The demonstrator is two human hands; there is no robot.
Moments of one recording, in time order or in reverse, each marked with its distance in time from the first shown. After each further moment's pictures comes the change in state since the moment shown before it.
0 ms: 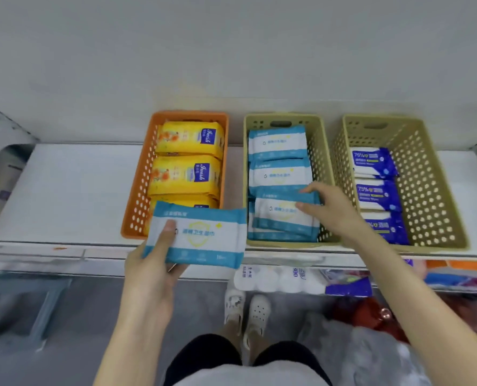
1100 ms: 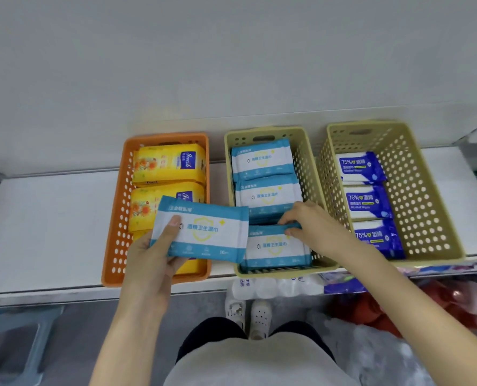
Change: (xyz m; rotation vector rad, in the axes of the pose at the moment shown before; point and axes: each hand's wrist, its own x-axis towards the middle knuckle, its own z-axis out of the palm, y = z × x) left_hand 0.048 0.026 0.053 0.116 -0.124 -0.093; right_hand 0.016 -0.016 -0.001 -0.587 -0.240 -0.094
